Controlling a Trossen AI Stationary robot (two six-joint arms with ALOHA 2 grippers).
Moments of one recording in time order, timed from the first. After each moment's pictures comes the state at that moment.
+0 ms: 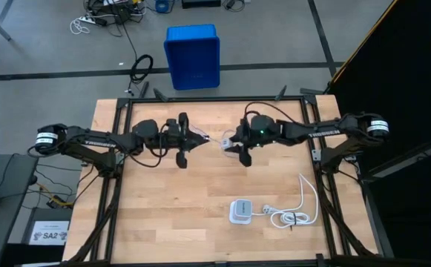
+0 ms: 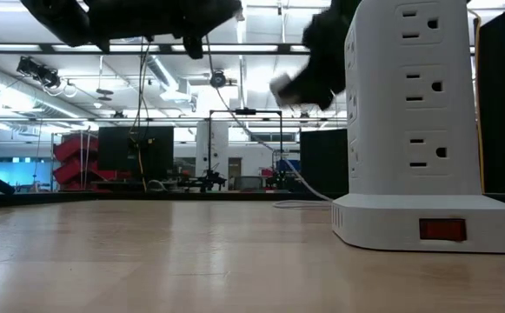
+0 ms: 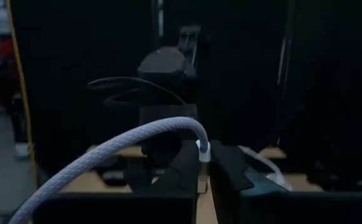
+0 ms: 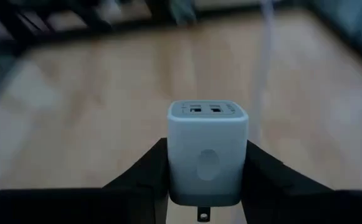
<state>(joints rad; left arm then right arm) 0.11 1.24 0.62 0.80 0.12 -0.04 -0.16 1.42 0.78 0.25 -0.15 0.03</state>
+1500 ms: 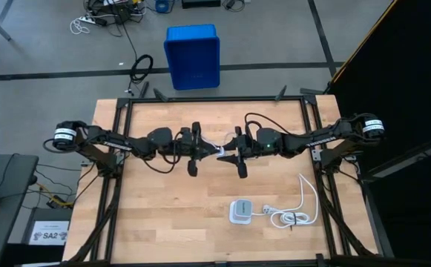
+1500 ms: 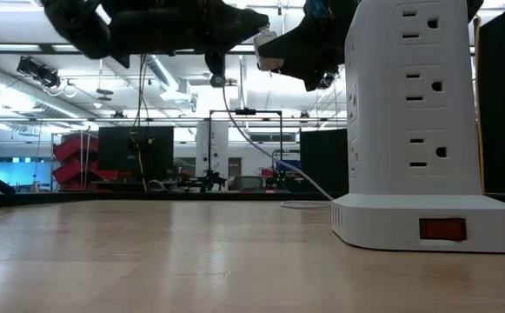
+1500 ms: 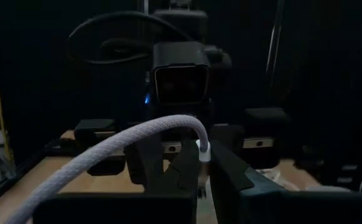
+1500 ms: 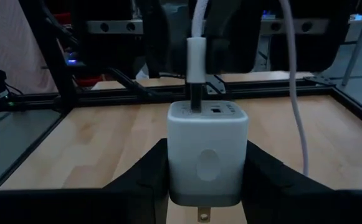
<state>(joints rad) 0.06 1.45 0.69 0.83 0.11 -0.05 -0.02 1.47 0.74 0.58 -0.06 0.06</state>
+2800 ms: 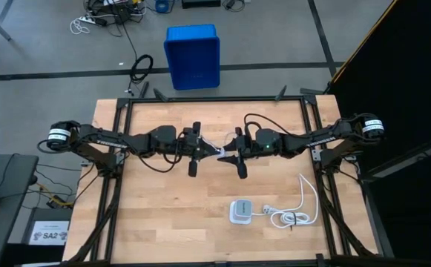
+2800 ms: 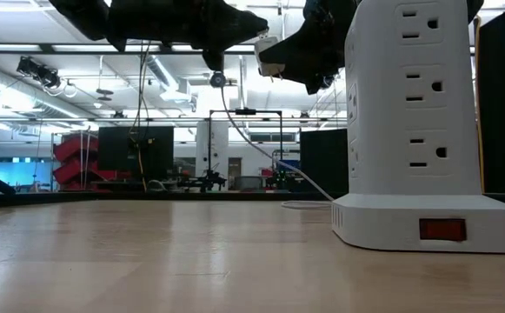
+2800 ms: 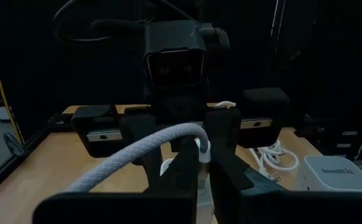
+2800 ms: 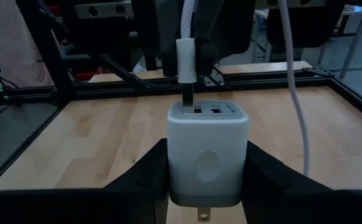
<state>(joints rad) 0.05 1.40 0.75 0.57 0.11 -0.01 -0.02 1.47 0.73 0.57 -0.05 0.07</state>
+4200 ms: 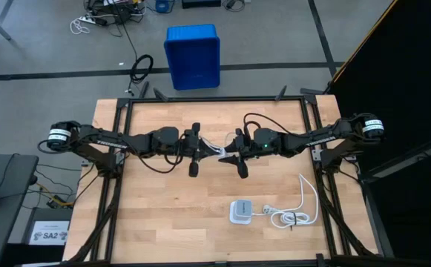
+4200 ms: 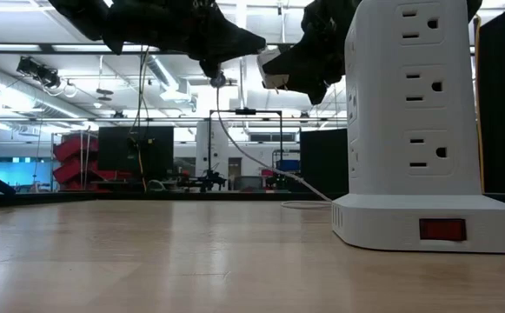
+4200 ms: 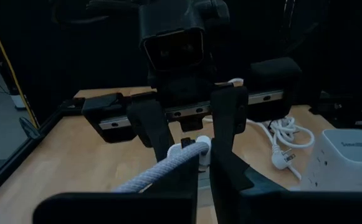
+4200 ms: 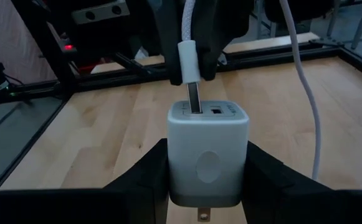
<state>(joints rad) 0.06 1.41 0.75 0.48 0.06 0.04 -0.02 1.47 0.73 0.49 -0.09 0.14</state>
